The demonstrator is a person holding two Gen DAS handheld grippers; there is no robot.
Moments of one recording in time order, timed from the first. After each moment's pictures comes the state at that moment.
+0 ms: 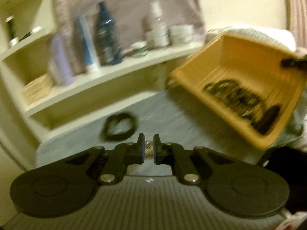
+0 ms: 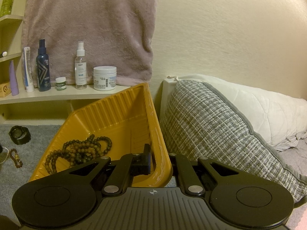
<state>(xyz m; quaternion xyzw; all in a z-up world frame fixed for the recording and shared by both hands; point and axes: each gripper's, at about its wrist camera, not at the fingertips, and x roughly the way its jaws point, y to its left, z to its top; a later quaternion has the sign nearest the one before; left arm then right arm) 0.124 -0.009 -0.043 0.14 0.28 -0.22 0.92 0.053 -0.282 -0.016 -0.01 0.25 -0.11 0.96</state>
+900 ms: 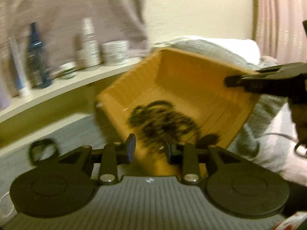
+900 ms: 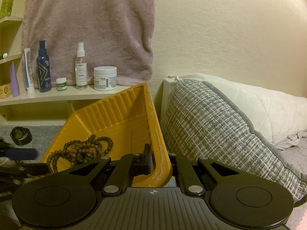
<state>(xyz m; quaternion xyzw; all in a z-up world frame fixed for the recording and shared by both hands) 0.106 -0.085 -0.043 0.11 0.26 -0.32 0.90 0.051 -0.280 -0.015 0.00 0.25 -0.11 0.96</state>
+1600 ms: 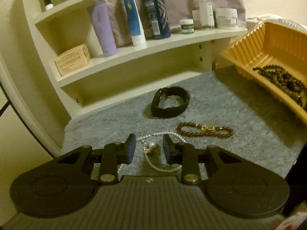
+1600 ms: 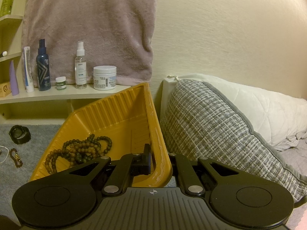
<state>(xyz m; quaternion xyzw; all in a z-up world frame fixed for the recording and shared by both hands) 0.151 0.044 -0.077 0.15 0.31 -0.12 0.93 0.052 -0.280 -0.015 -0.01 0.25 -0.11 0.96</state>
